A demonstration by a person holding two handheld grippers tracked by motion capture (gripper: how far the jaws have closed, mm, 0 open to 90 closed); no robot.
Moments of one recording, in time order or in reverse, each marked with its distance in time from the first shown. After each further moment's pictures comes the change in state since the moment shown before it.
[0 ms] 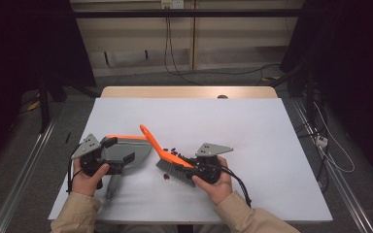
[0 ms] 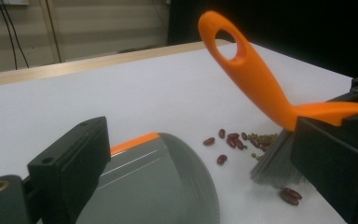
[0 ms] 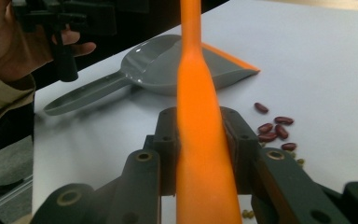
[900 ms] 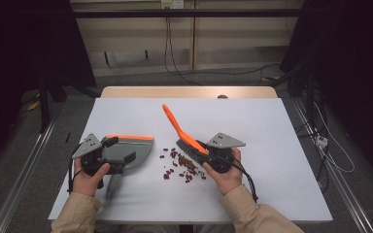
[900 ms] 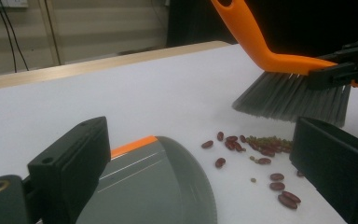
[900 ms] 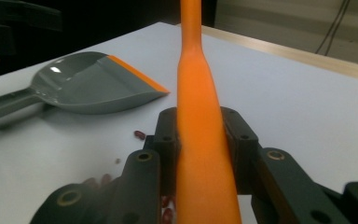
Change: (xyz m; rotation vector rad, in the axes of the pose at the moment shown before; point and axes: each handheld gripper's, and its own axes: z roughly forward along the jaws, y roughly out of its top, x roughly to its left) left arm -0.002 0.002 0.002 -0.004 -0.003 0.005; right arm -0.025 0.015 -0.023 -0.056 -0.282 -0.092
